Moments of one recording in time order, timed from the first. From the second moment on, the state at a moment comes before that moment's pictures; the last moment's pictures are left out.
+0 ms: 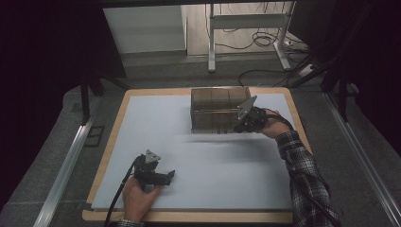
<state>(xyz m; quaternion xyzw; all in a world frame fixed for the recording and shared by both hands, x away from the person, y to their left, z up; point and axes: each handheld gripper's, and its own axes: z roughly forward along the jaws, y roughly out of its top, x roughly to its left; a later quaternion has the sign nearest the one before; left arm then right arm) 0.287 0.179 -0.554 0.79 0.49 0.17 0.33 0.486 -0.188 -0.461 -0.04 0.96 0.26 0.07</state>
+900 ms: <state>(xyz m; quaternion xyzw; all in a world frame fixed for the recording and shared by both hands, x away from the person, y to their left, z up) 0.287 0.179 -0.554 0.79 0.49 0.17 0.33 0.464 -0.192 -0.468 -0.05 0.96 0.26 0.07</state>
